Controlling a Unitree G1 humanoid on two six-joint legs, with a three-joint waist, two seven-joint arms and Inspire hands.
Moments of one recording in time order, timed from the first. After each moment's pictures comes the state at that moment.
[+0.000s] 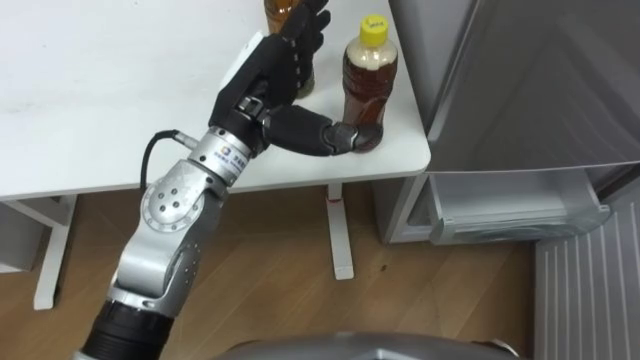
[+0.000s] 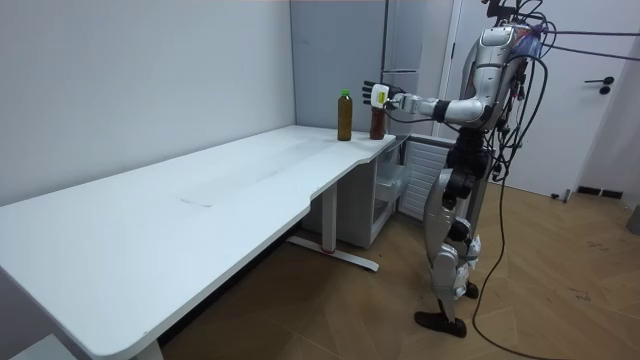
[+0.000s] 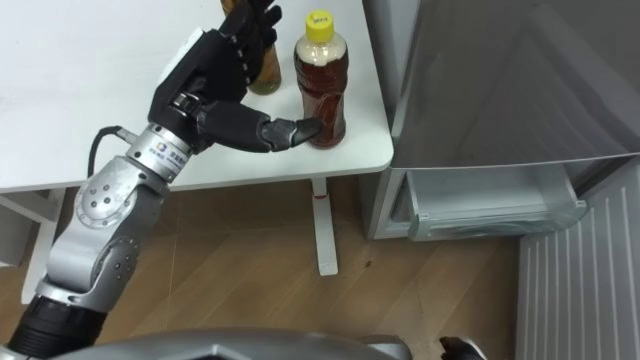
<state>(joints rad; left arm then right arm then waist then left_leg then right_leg) 0.04 0.25 -0.24 -0.16 -0.32 -0.04 -0.25 0.07 -0.24 0.14 1.31 -0.32 0.04 -0.01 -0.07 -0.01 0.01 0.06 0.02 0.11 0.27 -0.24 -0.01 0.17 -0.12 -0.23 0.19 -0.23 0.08</state>
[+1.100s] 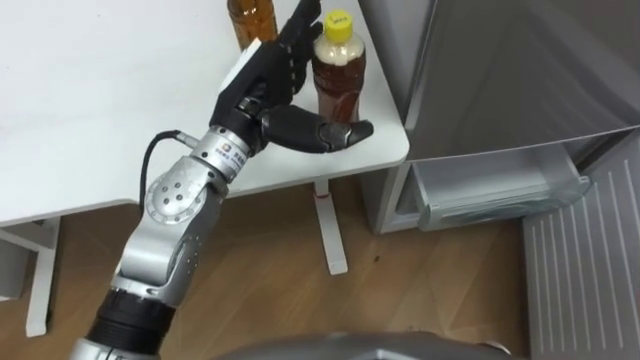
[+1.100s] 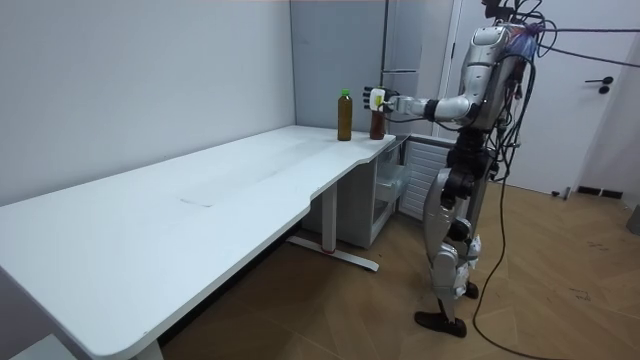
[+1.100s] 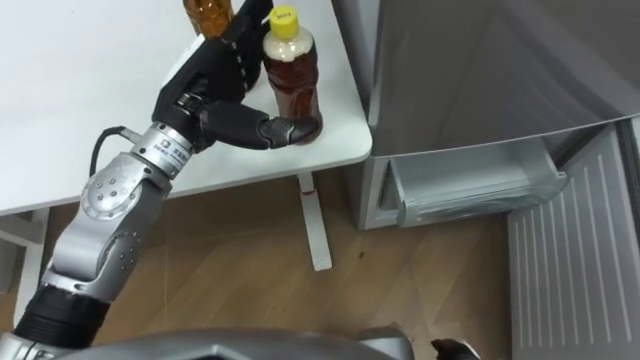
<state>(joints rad) -0.01 0.25 -0.24 -0.06 -0.32 -0.04 -0.25 0.07 -0.24 0.13 1.31 -0.35 0.05 0.06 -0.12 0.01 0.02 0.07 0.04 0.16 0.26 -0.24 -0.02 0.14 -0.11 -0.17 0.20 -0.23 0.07</state>
